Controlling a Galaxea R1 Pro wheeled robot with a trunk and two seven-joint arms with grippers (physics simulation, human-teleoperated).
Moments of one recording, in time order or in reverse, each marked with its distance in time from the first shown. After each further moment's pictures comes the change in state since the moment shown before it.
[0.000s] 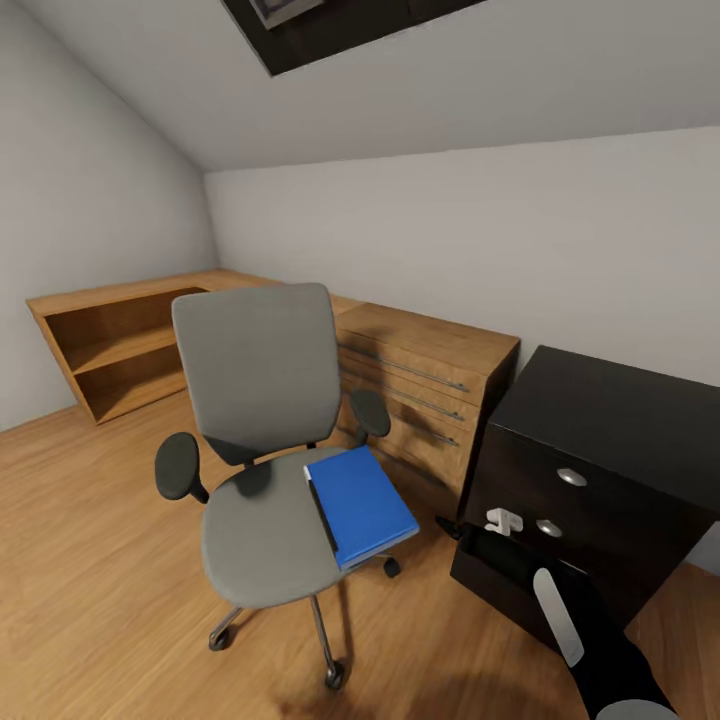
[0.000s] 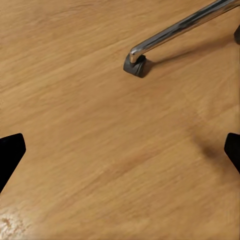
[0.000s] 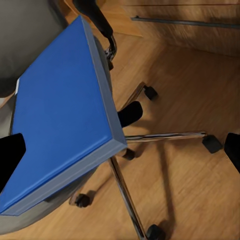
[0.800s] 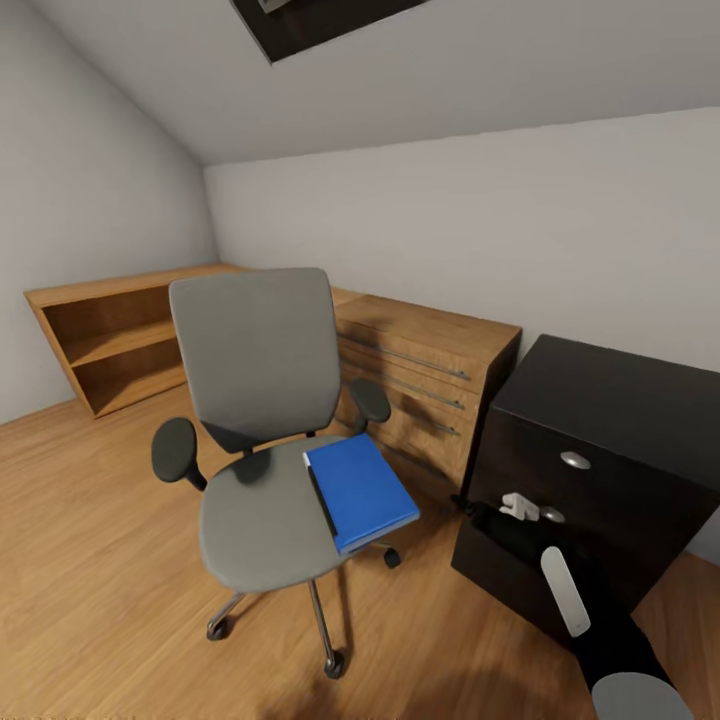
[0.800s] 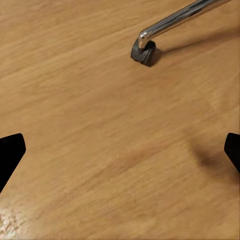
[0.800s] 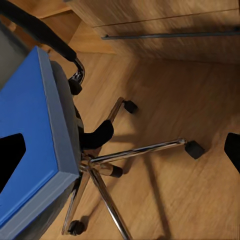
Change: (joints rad) left arm 0.000 0.003 0.004 0.000 0.024 -0.003 0.001; right arm -0.060 0.001 -0.070 0.006 -0.091 0.049 -0.137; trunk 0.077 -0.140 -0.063
